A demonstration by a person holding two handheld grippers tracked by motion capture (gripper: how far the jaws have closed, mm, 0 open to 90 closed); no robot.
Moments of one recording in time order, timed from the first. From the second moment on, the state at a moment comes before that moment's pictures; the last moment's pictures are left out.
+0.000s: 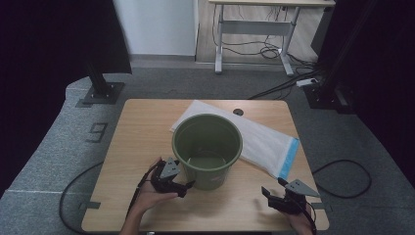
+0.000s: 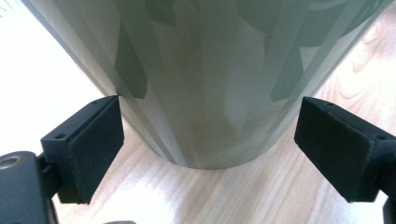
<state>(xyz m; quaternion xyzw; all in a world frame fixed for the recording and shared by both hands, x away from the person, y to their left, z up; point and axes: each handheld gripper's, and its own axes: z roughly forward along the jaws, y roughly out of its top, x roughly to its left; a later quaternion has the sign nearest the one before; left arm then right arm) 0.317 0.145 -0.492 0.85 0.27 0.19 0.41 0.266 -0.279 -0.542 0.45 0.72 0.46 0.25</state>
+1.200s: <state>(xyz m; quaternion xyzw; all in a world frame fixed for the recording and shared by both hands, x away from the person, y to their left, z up) 0.297 0.231 -0.514 0.82 0.38 0.22 0.36 0.380 -0.239 -0.547 0.48 0.75 0.37 0.26</state>
